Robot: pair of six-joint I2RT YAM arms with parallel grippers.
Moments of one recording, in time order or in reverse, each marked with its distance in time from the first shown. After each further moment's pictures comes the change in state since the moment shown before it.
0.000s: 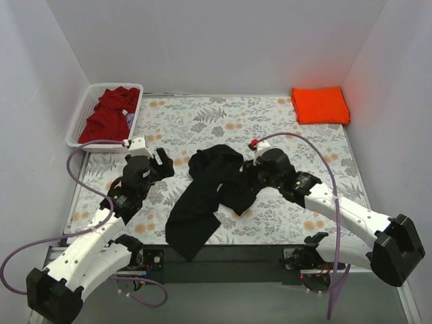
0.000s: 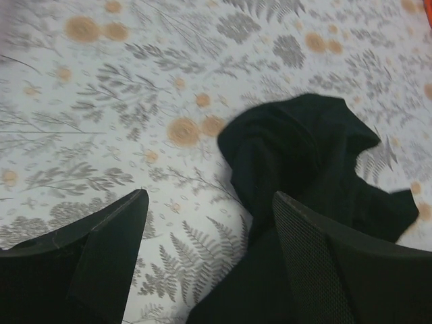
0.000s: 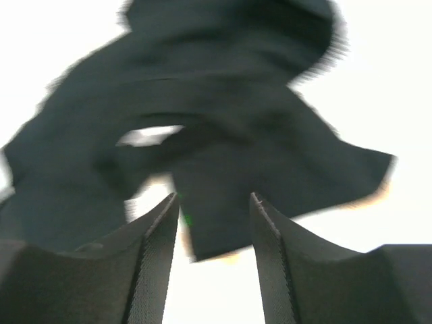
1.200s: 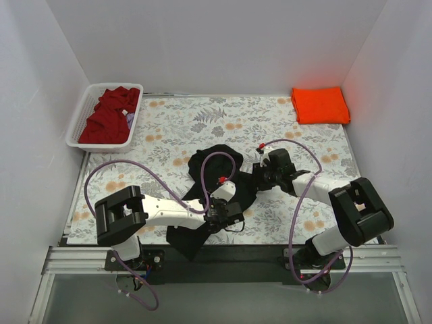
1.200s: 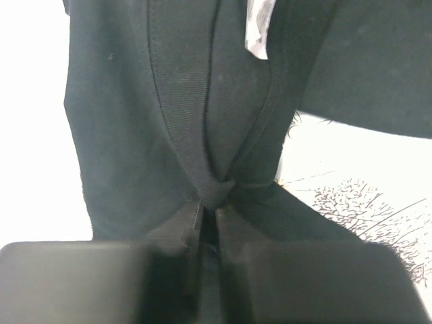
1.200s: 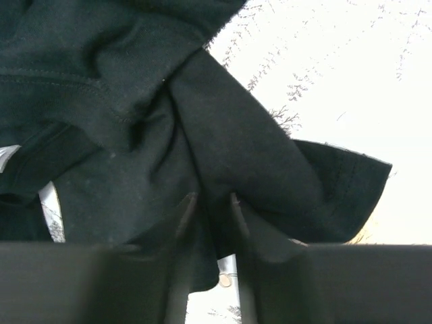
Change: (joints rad) left arm -0.835 0.888 0.322 -0.421 -0.462 -0.240; right arm -0.334 0.336 -0.161 0.295 -0.234 -0.032
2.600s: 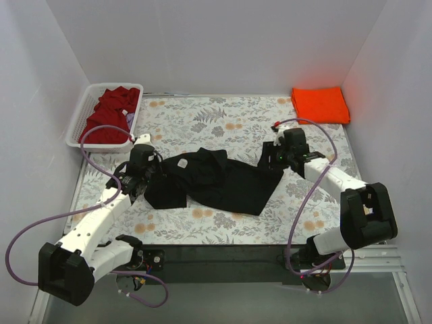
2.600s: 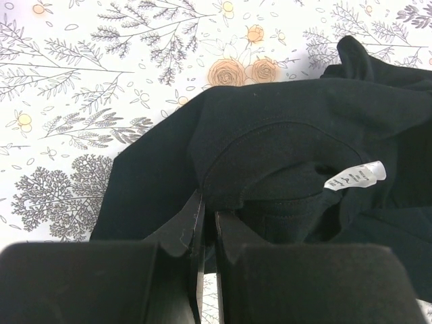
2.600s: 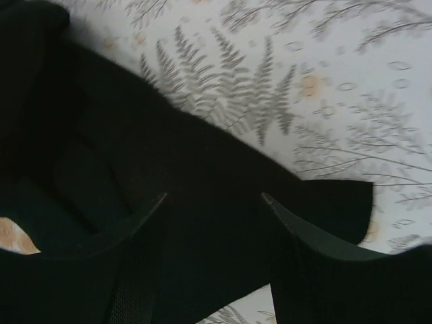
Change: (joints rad) left arm 0.946 -0.639 -0.191 0.202 0.636 0.226; right arm -0.214 -0.042 0.240 -0.240 0.068 -0.102
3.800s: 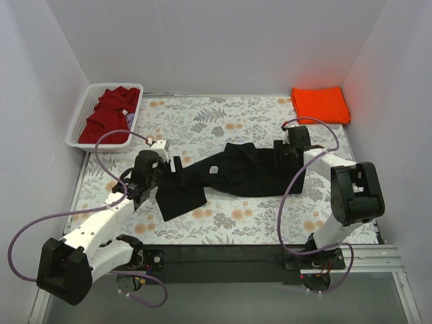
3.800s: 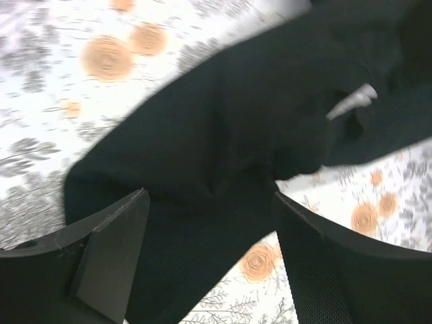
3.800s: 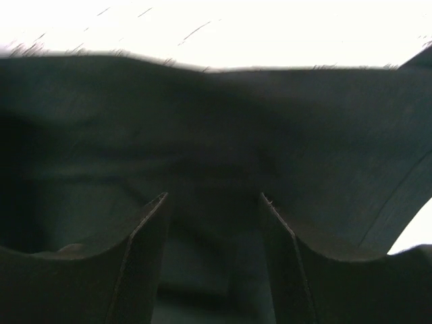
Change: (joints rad) left arm -0.030 -0.008 -0.127 0.201 0.265 0.102; right arm -0.062 0.227 0.076 -0.007 0.197 -0.059
